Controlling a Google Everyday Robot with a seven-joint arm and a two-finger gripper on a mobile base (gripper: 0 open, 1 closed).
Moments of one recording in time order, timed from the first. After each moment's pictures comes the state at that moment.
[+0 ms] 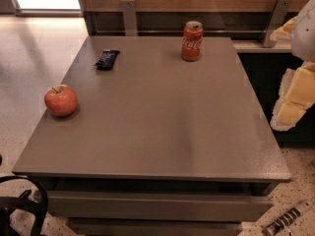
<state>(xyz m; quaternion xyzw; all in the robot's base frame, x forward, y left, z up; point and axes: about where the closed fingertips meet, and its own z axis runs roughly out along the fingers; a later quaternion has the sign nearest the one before) 0.438 -0.215 0.984 -0.60 0.78 -0.04 0.17</state>
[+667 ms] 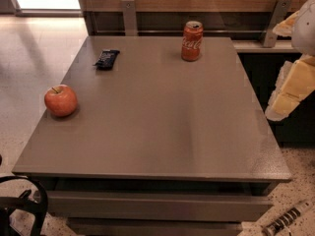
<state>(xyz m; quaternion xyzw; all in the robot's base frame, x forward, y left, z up) 0.456 -0.220 0.988 -0.58 0.79 -0.04 0.20</state>
